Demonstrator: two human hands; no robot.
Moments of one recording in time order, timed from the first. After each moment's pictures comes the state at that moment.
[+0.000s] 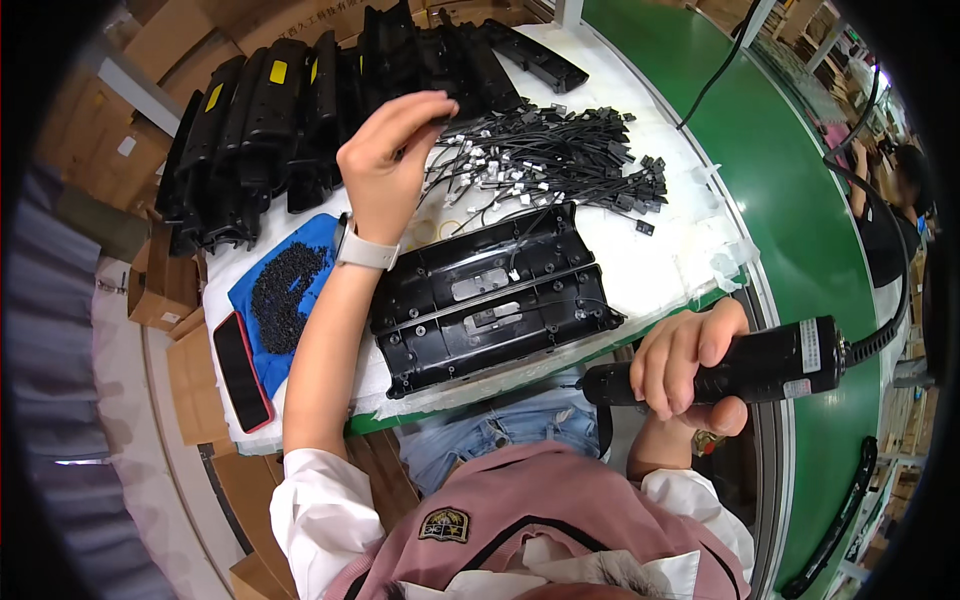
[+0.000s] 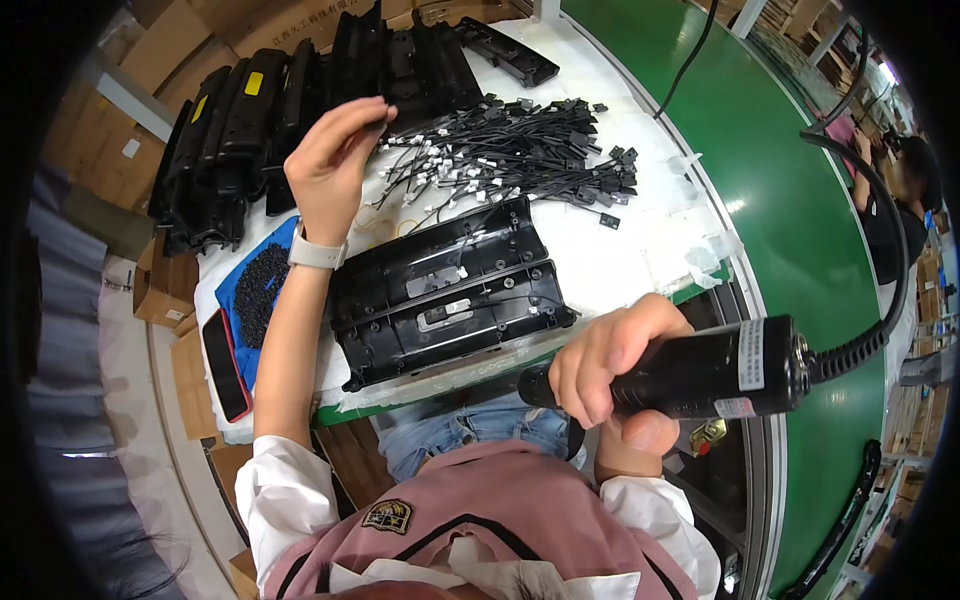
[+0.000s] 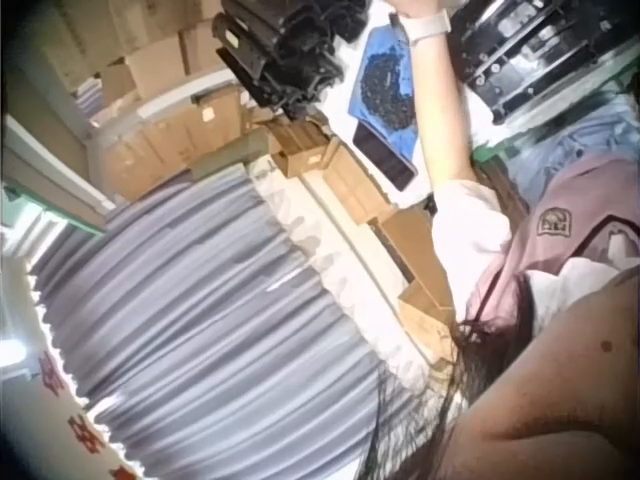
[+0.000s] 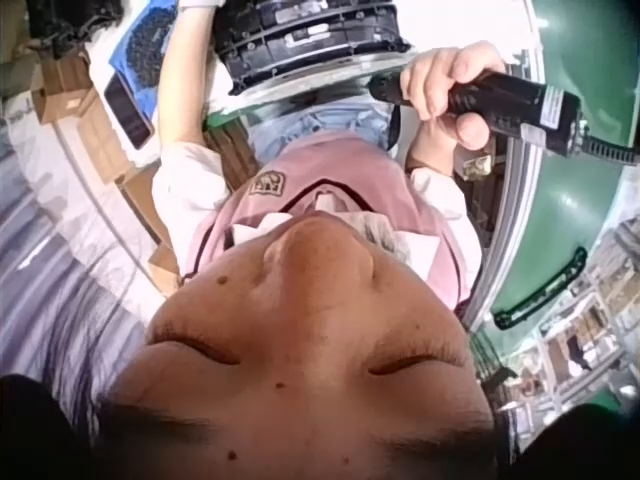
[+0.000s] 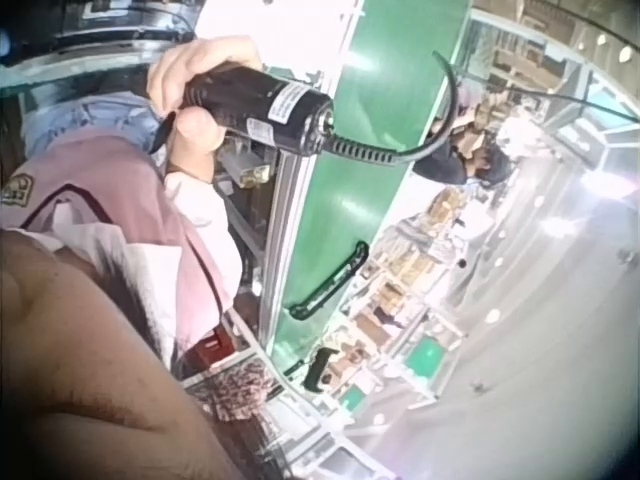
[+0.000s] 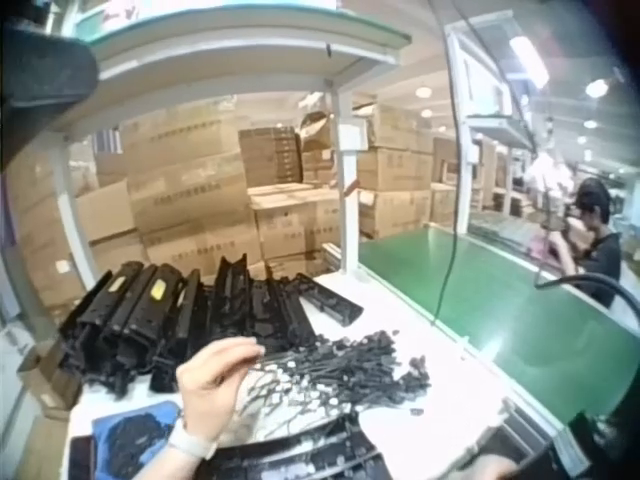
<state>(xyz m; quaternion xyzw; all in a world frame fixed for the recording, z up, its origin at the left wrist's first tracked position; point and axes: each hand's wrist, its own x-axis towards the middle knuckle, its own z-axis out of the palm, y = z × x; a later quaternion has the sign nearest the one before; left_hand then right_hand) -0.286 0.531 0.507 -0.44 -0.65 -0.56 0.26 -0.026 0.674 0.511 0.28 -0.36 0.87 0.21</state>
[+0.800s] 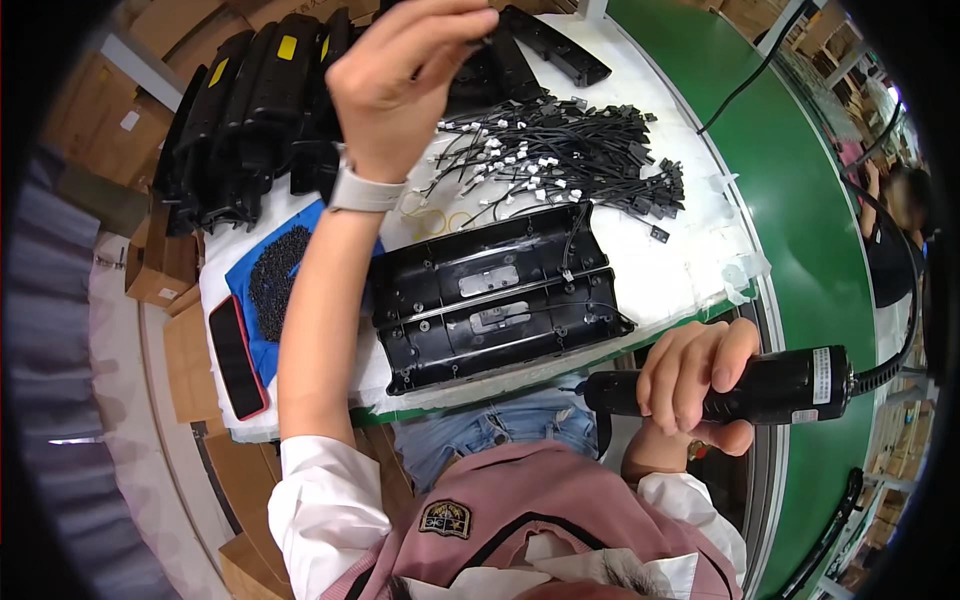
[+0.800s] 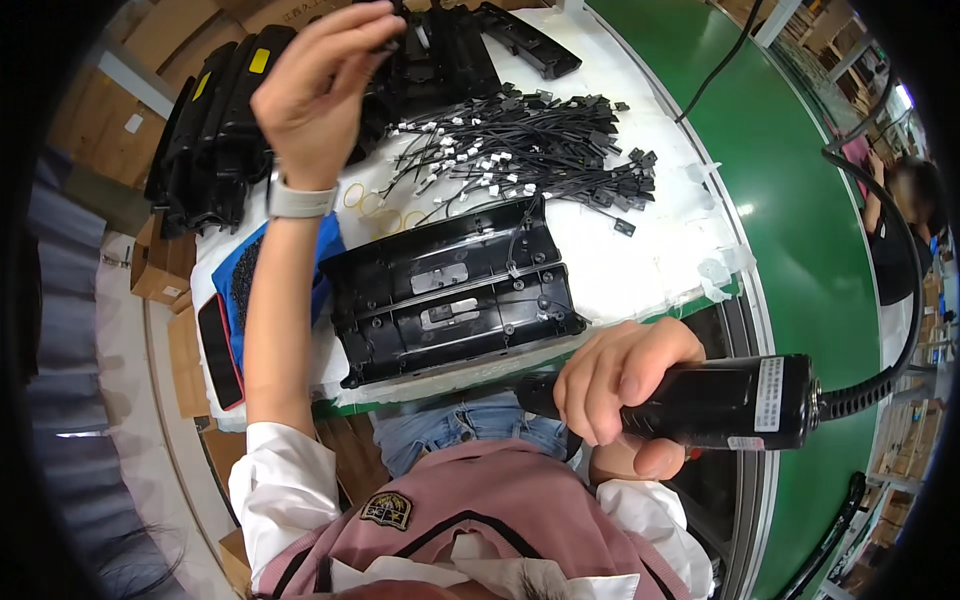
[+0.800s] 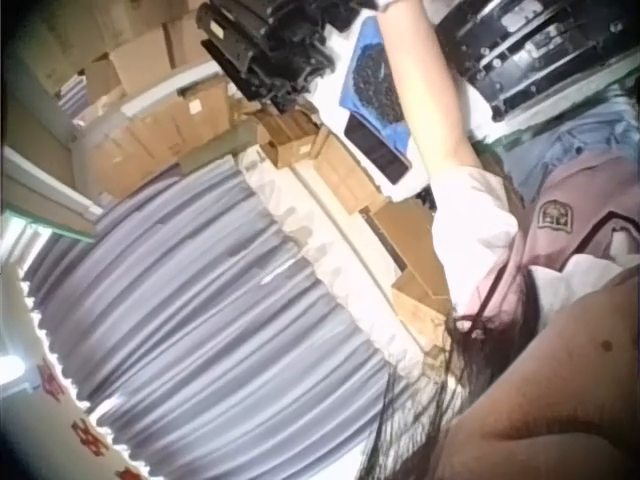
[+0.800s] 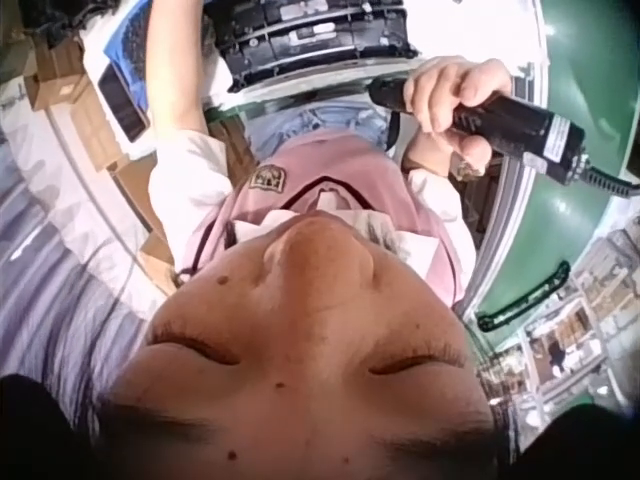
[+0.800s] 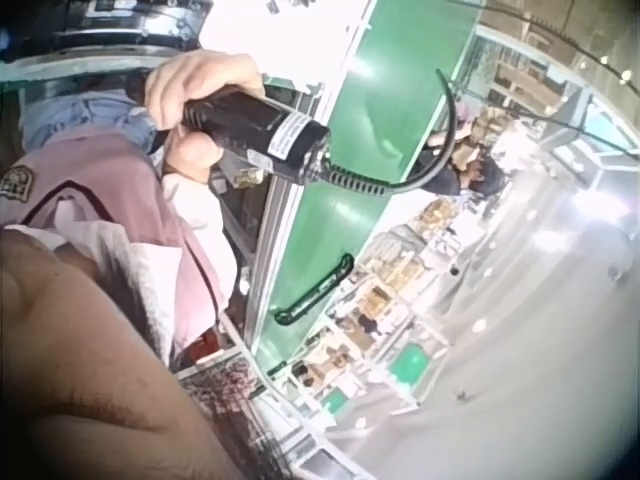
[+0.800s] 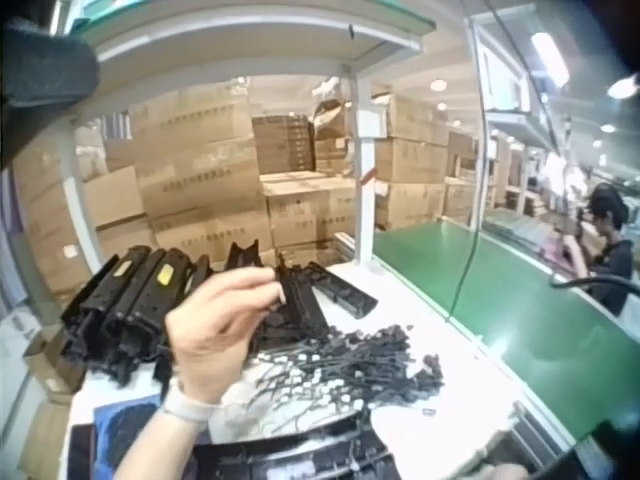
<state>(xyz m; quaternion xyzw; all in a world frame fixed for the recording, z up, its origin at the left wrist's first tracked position) -0.307 0.554 0.559 -0.54 -0.54 -0.49 0.42 -0.034 0.682 0.509 0.32 -0.37 0.85 0.17</state>
